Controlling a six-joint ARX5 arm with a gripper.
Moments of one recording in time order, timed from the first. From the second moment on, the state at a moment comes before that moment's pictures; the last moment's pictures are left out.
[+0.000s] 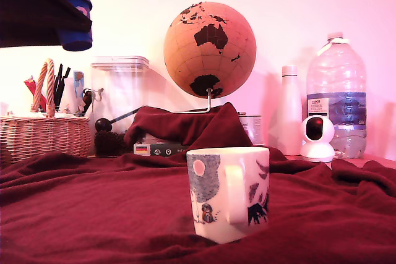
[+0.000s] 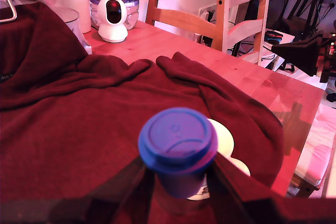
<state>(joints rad) -0.52 0.66 0.35 0.02 0.47 -0.05</state>
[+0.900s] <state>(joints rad) -0.65 0.85 0.36 0.20 0.49 -0.05</state>
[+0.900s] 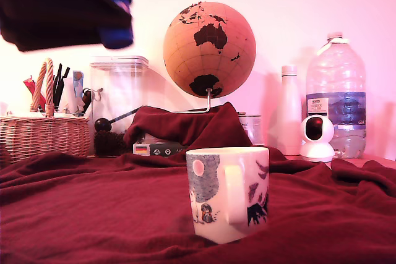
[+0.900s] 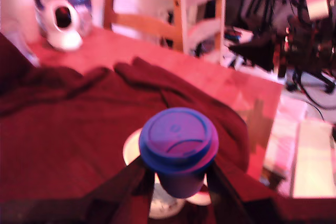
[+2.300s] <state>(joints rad) -0.77 1.37 0.83 -0.19 0.48 0.11</state>
